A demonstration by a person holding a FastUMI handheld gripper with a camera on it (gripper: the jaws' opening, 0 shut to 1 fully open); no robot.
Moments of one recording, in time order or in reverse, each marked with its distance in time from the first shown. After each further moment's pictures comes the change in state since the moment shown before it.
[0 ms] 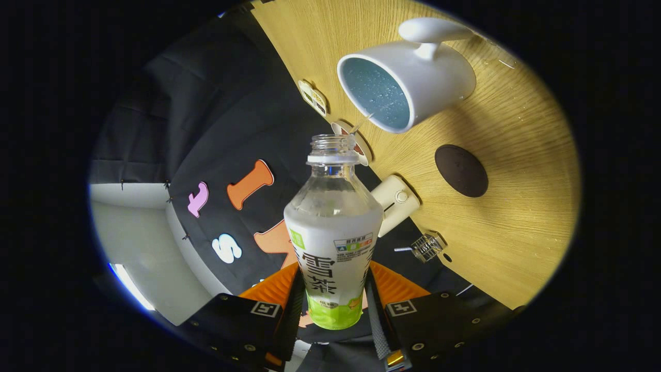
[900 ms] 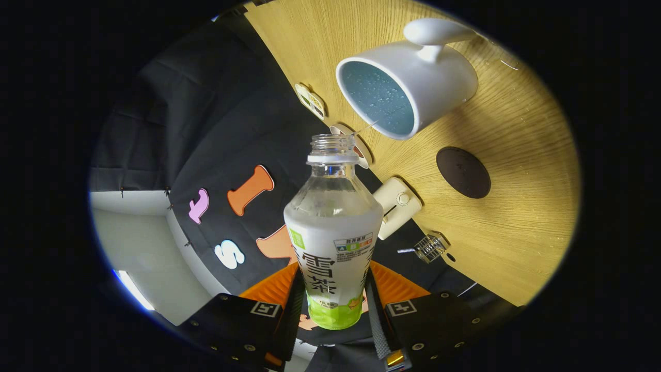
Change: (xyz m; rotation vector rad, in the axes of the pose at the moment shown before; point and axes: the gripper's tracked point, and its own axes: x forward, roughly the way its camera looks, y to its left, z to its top) arm 0.004 0.008 0.008 0.033 -0.007 0.004
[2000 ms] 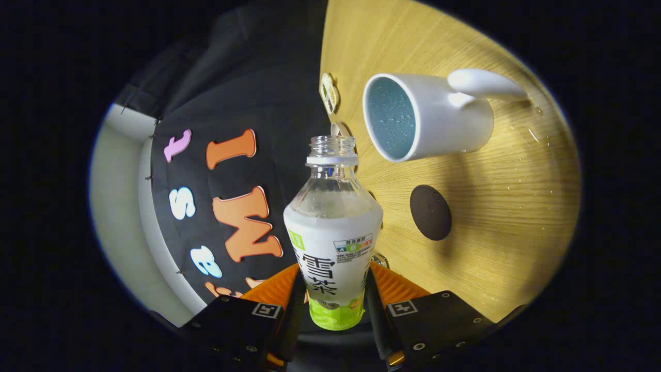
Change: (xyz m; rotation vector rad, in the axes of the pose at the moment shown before) arm -0.005 -0.060 0.005 -0.509 0.016 -0.178
